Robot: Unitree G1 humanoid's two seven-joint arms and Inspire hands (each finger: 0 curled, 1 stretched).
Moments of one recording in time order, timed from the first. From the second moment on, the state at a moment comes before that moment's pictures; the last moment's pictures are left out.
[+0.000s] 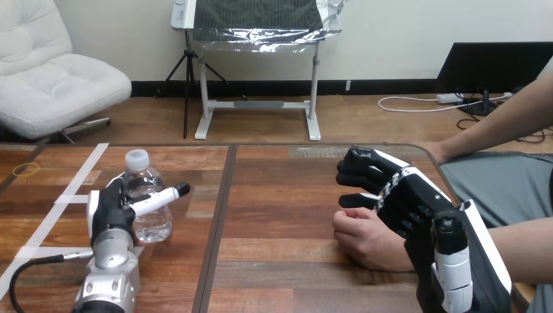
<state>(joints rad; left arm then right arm) -0.54 0.22 0.17 0.99 -0.01 0.02 0.19 0.51 -0.16 0.10 -0.43 0.18 -0.43 0.28</state>
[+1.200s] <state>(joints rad) -0.55 0.20 0.15 0.99 0.01 0.00 0.22 0.51 -0.16 0.10 -0.43 0.19 -0.43 0.29</state>
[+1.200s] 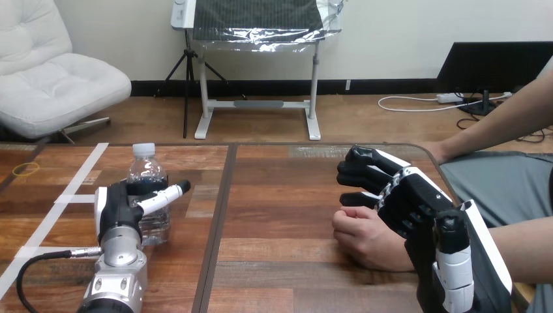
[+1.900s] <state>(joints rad) -0.41 0.18 0.14 0.81 0.01 -0.16 0.20 0.48 -0.17 0.06 -0.40 0.19 -0.43 0.31</state>
